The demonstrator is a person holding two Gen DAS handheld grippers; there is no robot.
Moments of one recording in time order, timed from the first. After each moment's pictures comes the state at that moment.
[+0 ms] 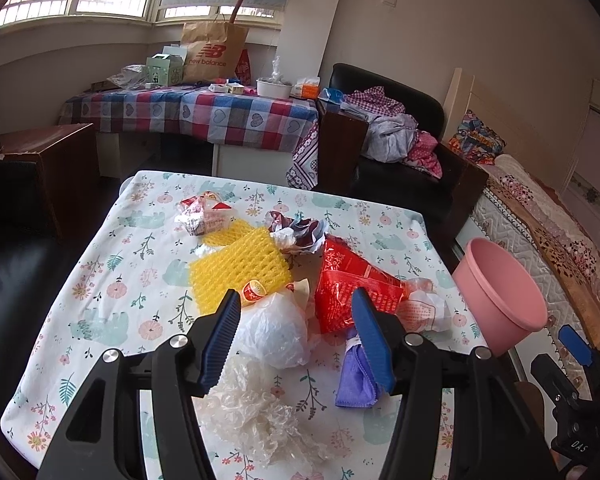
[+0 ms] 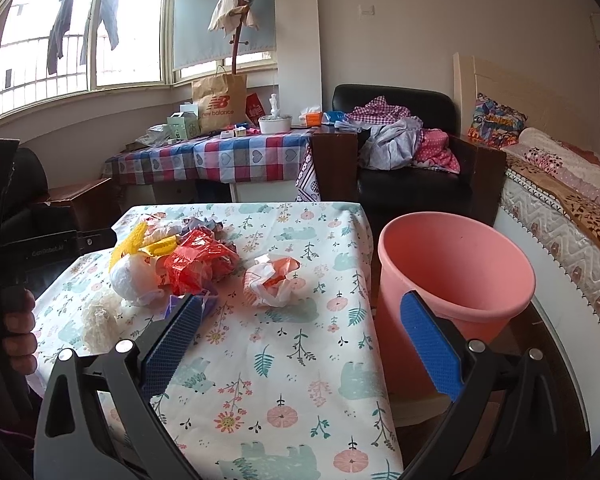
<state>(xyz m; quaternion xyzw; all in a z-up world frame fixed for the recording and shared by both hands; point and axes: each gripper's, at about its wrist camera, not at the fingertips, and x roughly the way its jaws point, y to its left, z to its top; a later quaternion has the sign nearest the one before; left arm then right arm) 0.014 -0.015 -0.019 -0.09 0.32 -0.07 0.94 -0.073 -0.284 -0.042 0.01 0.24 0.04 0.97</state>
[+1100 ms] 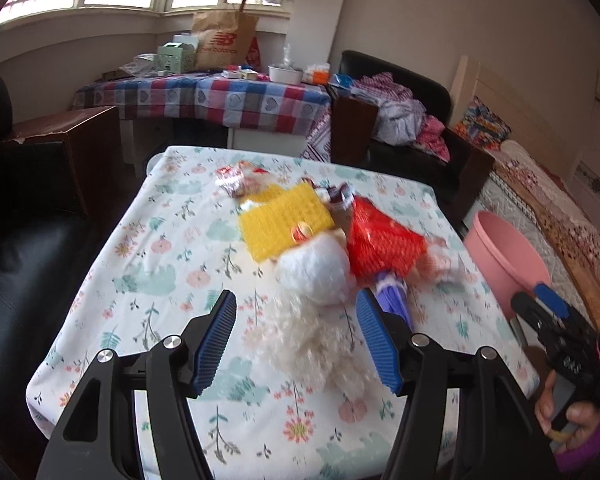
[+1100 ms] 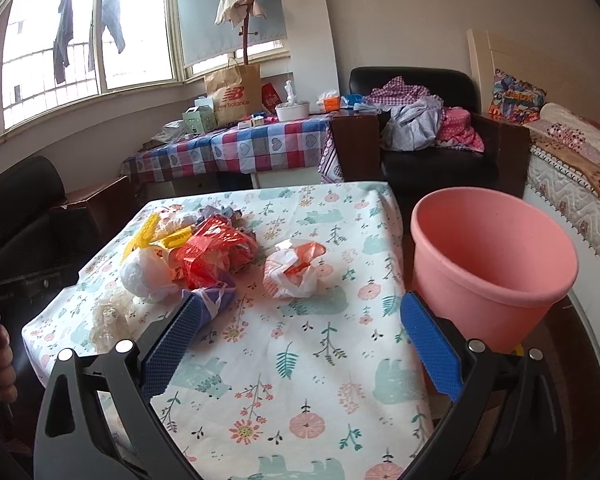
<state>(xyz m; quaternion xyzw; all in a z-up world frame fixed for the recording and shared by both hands) -0.036 0.012 -0.030 -0.07 0.35 -0.06 0.93 -0.050 -0.281 -0.068 0.06 0.26 0.09 0.96</state>
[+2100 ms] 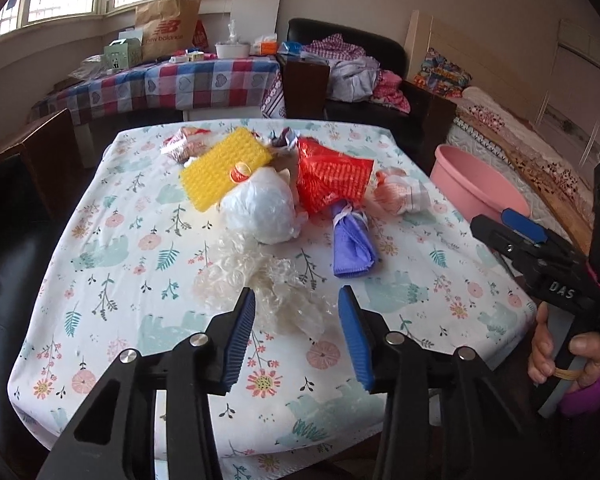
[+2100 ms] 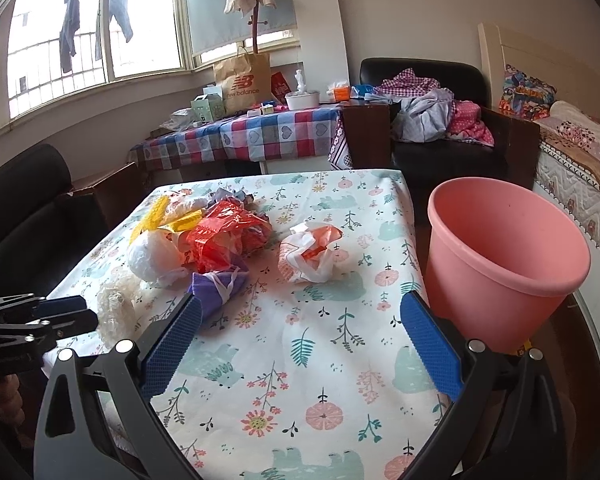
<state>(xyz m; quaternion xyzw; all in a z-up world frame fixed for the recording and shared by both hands) -0.050 -0.020 -0.057 -0.01 0.39 -0.13 0.91 -0.050 -0.269 -0.075 0.05 0.28 0.10 0.95</state>
